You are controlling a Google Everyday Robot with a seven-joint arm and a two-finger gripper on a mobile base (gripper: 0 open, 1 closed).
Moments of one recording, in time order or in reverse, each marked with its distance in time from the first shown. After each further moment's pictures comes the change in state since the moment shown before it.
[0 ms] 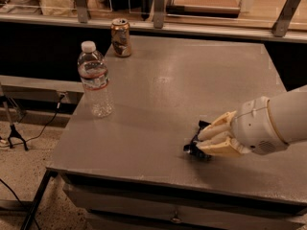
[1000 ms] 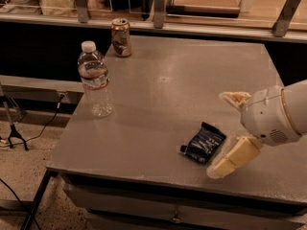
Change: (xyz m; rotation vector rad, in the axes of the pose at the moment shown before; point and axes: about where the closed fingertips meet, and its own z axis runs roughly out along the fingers) arm -0.009 -0.012 -0.022 0.030 -0.022 0.039
